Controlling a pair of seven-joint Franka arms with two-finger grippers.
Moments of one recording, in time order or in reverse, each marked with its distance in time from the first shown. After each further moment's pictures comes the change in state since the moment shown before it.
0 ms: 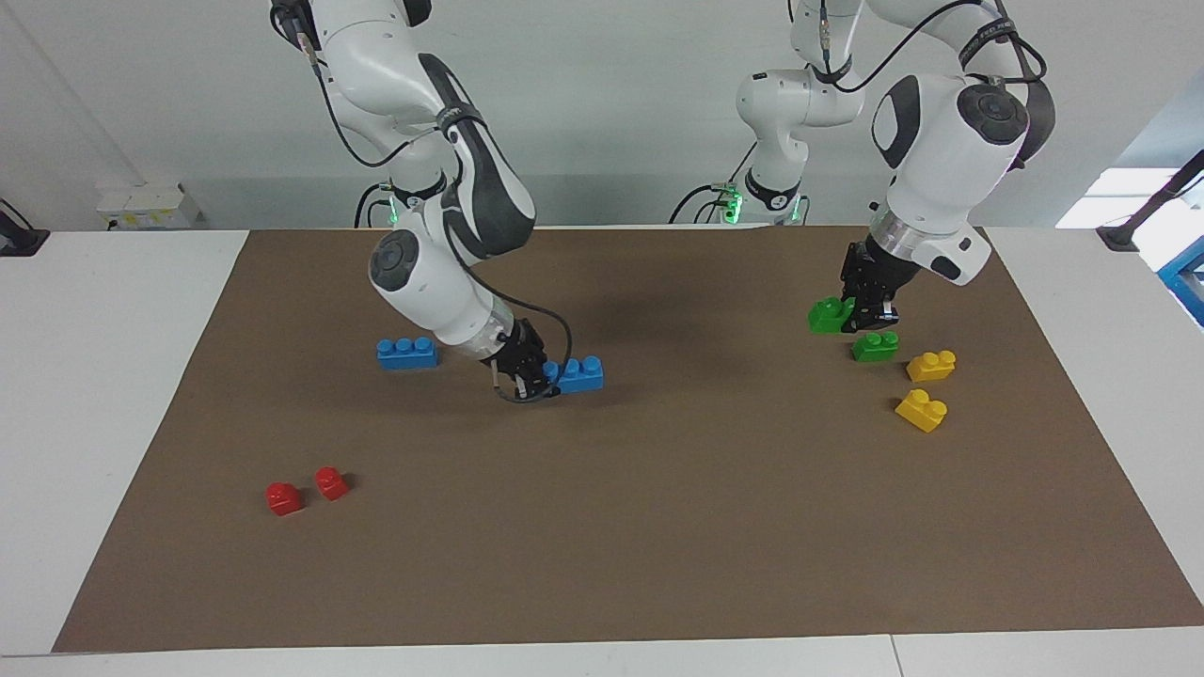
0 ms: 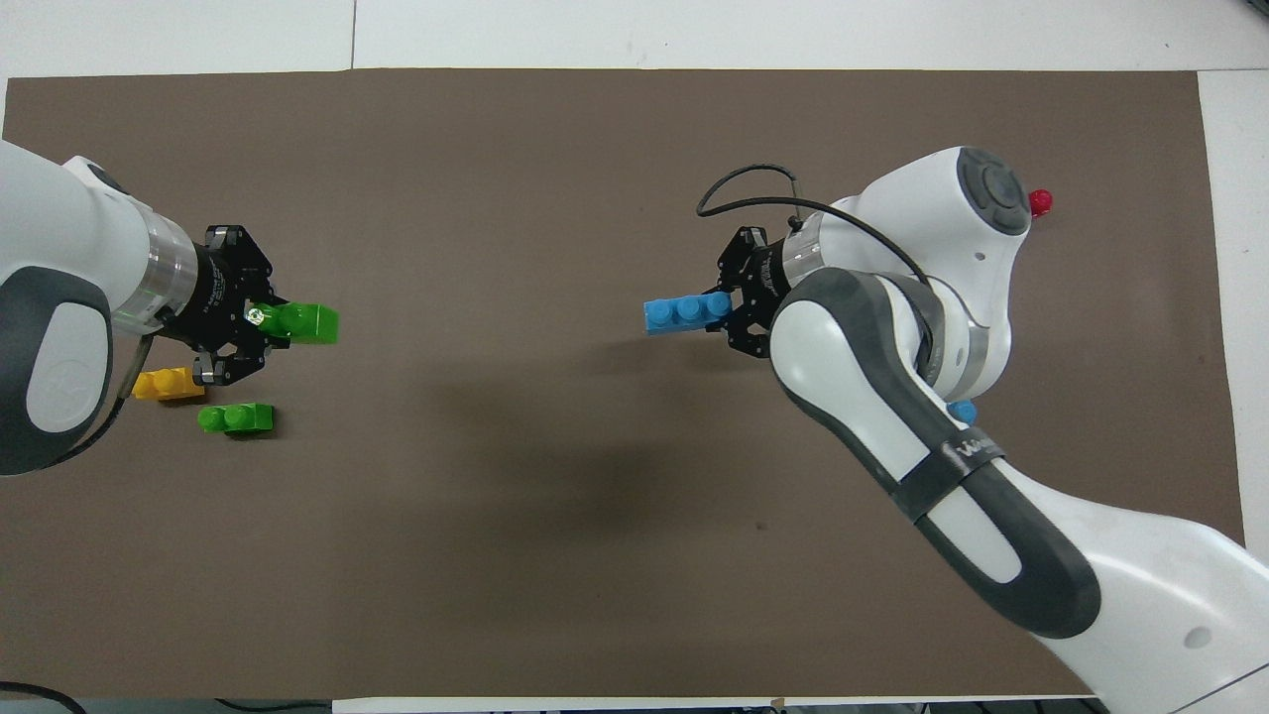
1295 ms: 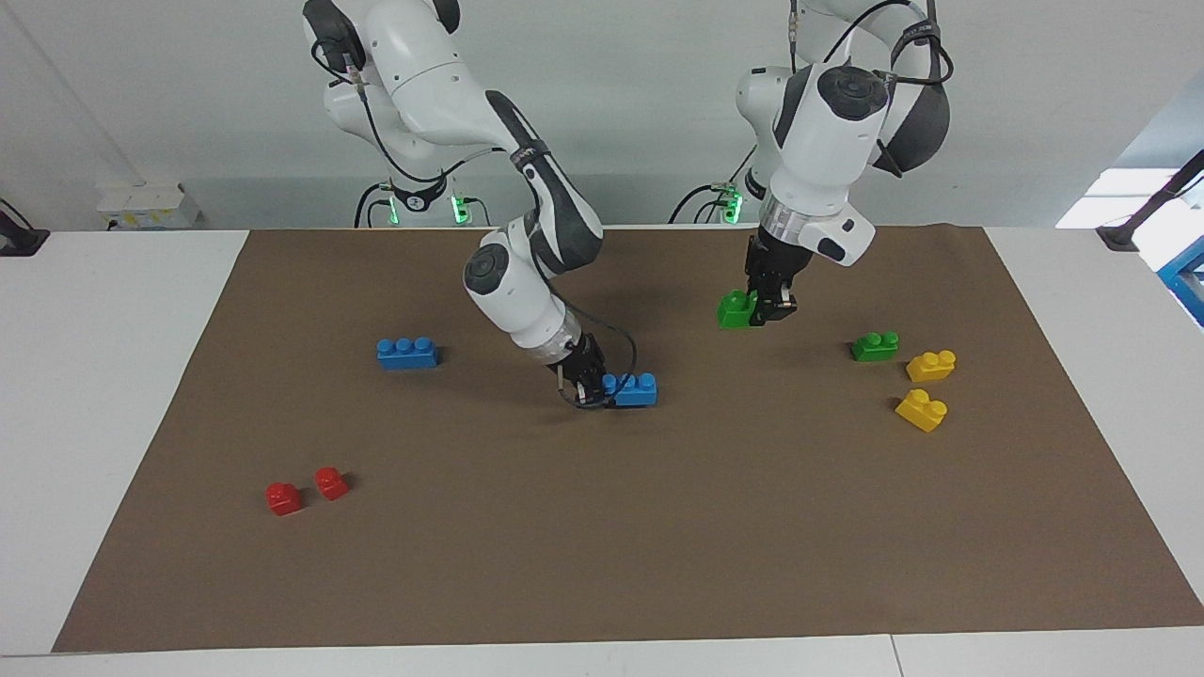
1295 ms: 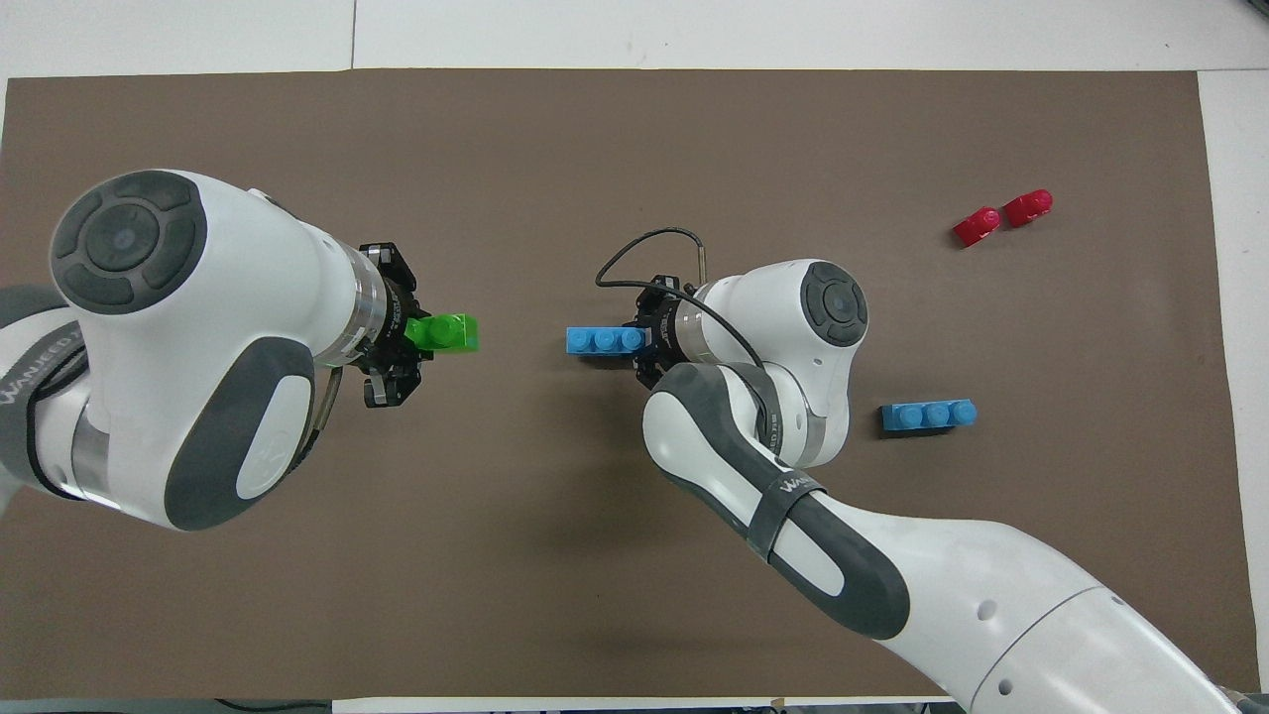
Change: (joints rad) left arm -0.203 0.000 -0.031 -0.012 -0.001 0.082 -0.298; right arm 0.160 0.113 -0.005 -0.088 0.070 0.340 0.068
